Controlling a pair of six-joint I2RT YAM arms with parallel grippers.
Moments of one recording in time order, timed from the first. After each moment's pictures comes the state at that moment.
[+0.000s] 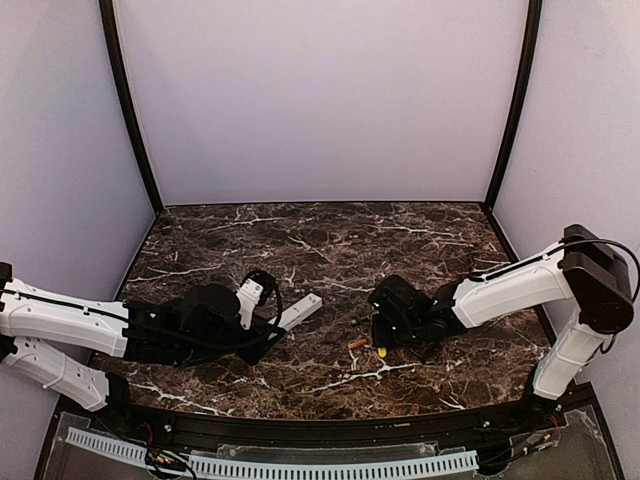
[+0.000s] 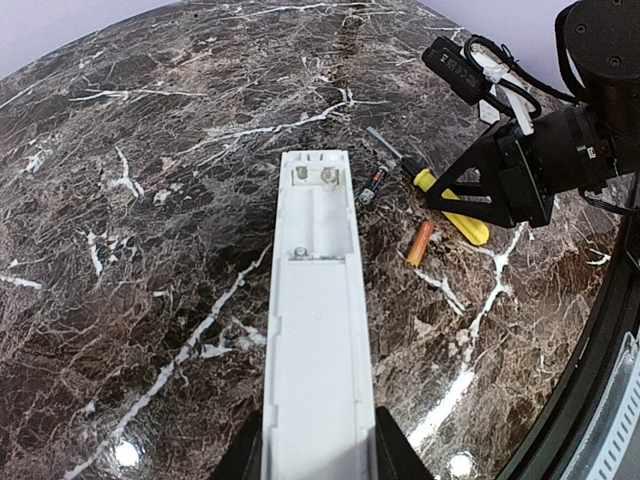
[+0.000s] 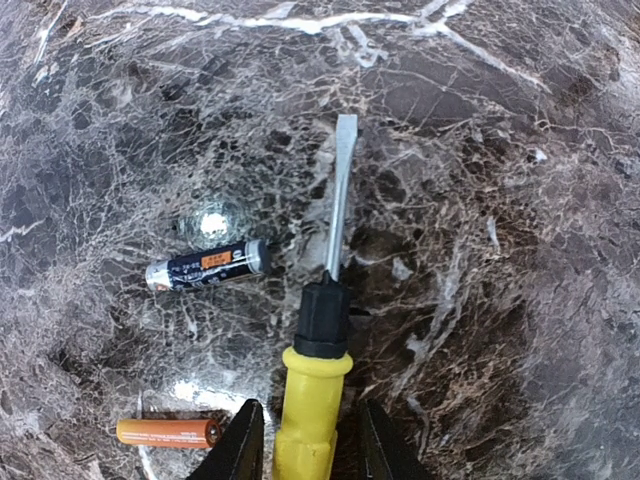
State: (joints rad) left arm -1.17 1.21 0.62 -0.07 -0.31 -0.42; right arm 1.01 1.66 0.80 -0.21 0.27 0.85
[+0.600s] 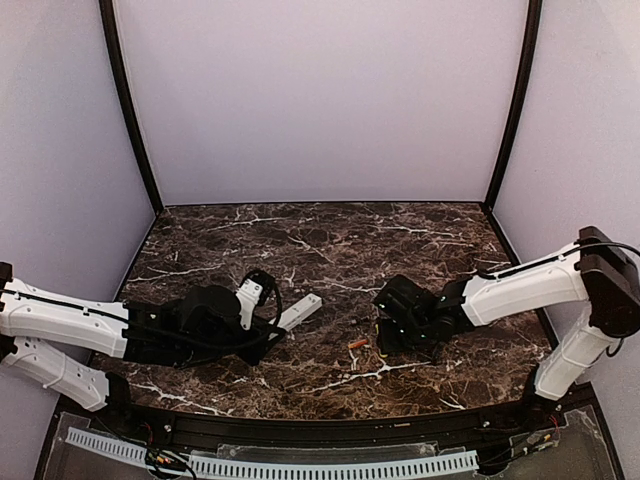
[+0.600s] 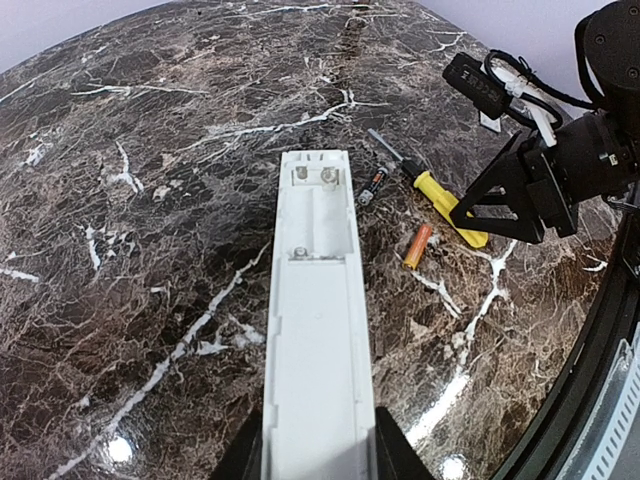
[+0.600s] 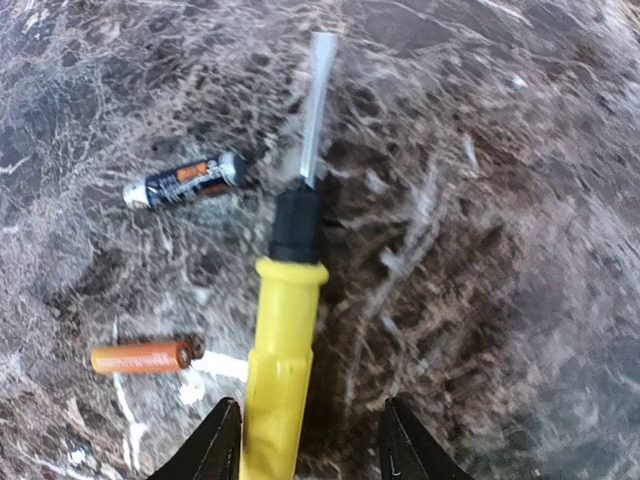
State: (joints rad) left arm -1.18 1.21 0.62 -0.07 -0.31 -0.45; right arm 1.02 1.60 0.80 -0.34 0.22 0.84
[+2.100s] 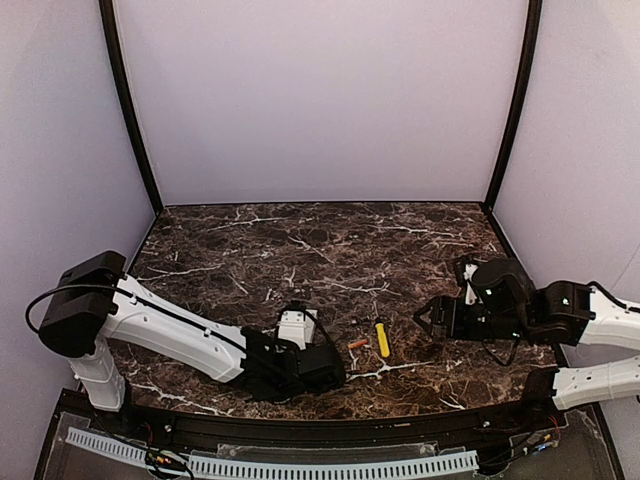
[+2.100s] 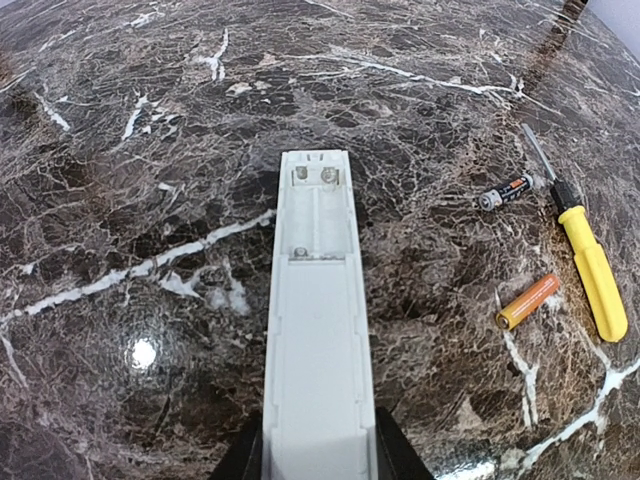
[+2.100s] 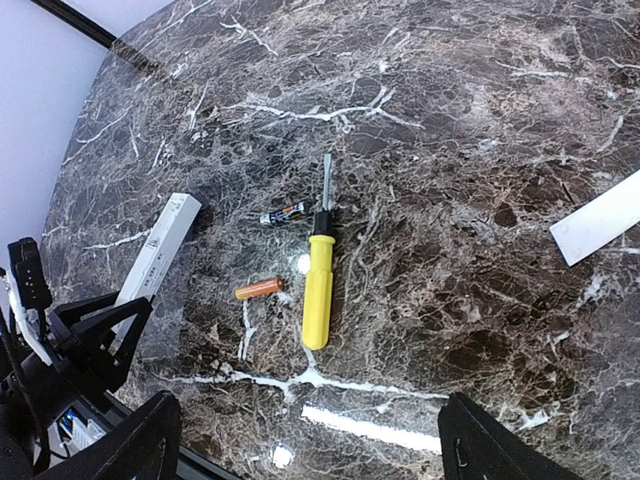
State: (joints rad) left arm -1.40 1.84 1.05 -0.41 -0.80 -1.18; right arm 1.02 0.81 0.63 -0.58 0.24 0.90
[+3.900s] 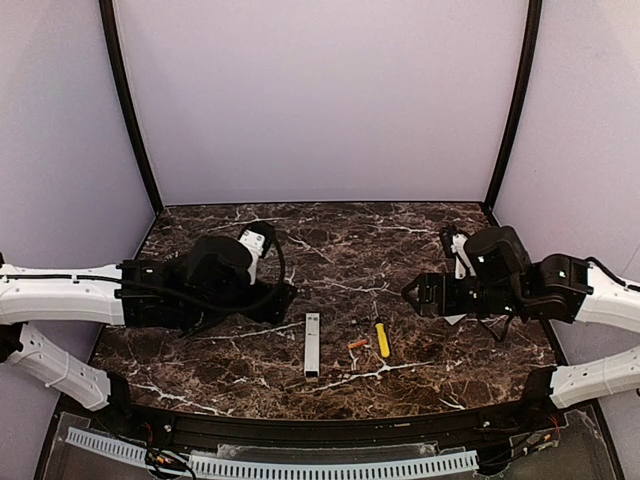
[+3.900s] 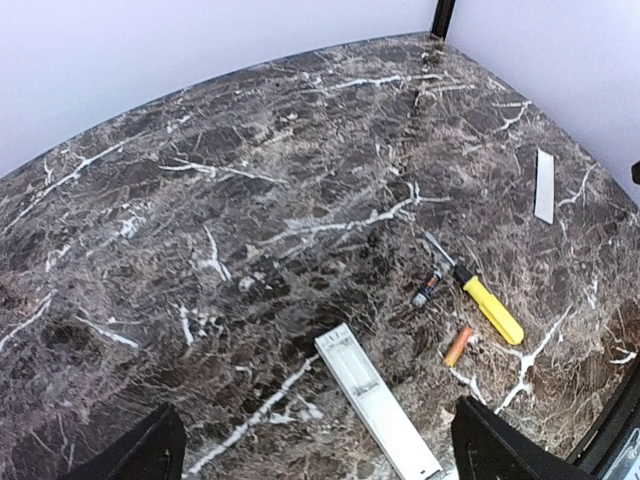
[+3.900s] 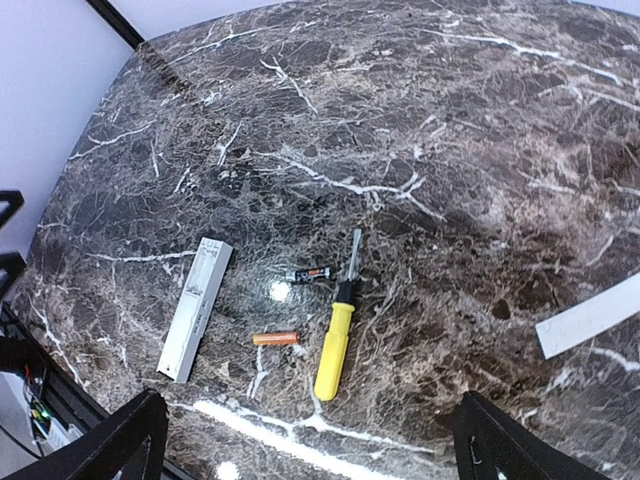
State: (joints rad) left arm -1.18 1.30 0.95 -0.34 -0.53 -0.45; right arm 1.00 0.92 0.80 -0.60 0.28 0.70
